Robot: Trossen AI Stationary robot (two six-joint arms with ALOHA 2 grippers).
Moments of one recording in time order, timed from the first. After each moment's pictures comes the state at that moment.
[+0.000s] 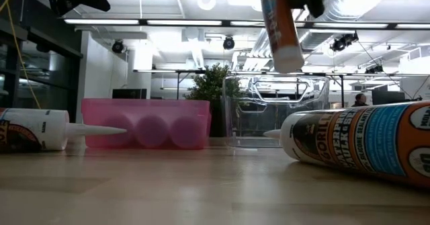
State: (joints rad) left arm -0.52 0.87 0.87 -0.76 -0.68 -0.87; right arm 0.13 1.14 0.90 -0.05 0.61 0.41
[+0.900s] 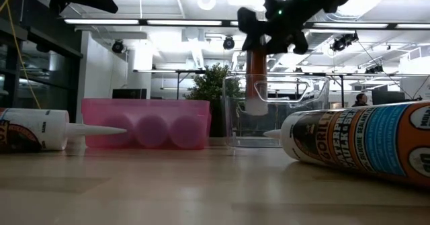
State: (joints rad) left arm -0.52 0.87 0.87 -0.82 -0.96 -0.97; right arm -0.09 1.47 0.90 0.19 0.89 0.50
